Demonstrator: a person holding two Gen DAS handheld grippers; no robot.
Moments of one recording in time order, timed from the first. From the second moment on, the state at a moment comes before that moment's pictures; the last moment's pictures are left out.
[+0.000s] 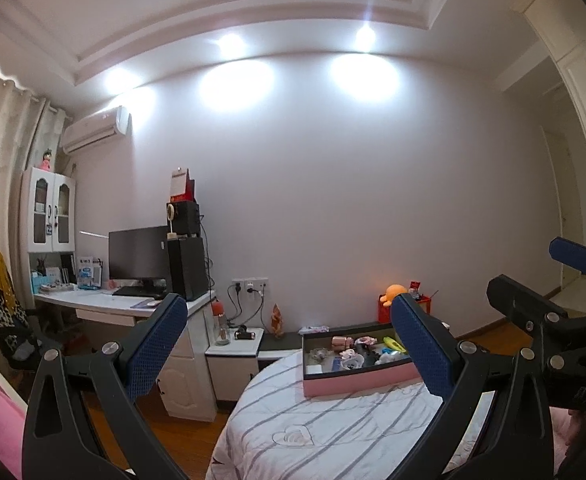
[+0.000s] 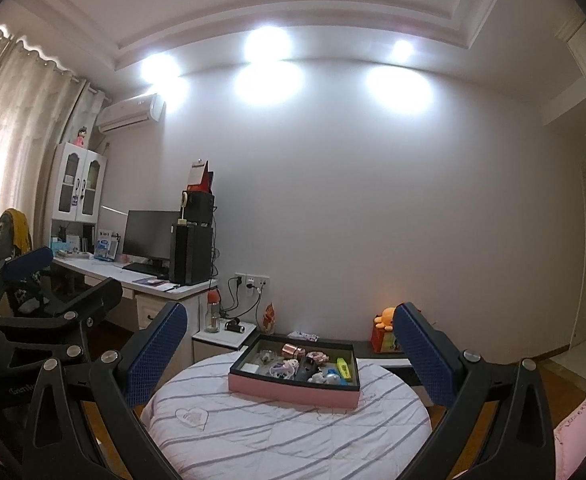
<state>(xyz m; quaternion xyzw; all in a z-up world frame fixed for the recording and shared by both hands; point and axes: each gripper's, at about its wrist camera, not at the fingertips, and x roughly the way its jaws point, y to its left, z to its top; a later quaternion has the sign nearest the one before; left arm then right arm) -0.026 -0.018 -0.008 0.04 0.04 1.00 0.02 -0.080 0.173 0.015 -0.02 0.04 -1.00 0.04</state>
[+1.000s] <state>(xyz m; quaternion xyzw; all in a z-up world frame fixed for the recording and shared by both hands) -0.032 -0.019 -0.020 0.04 0.04 1.00 0.03 -0.083 0.178 0.010 -0.01 0.02 -1.00 0.05</state>
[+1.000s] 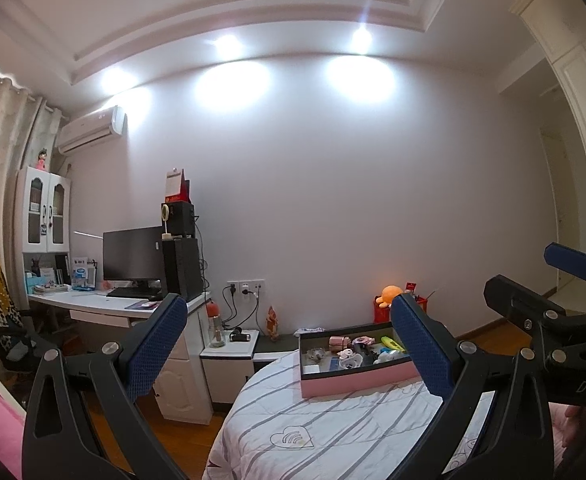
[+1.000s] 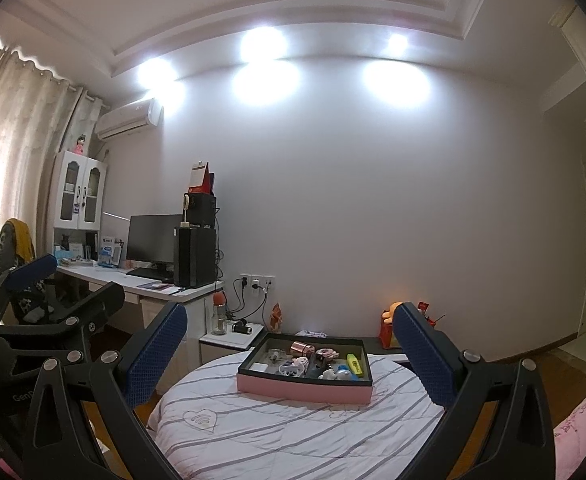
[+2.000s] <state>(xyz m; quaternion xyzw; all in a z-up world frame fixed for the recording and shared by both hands) -0.033 -0.020 -0.019 0.03 0.04 1.00 0.04 -0.083 0.171 0.012 -0.01 0.03 -1.00 0.04</state>
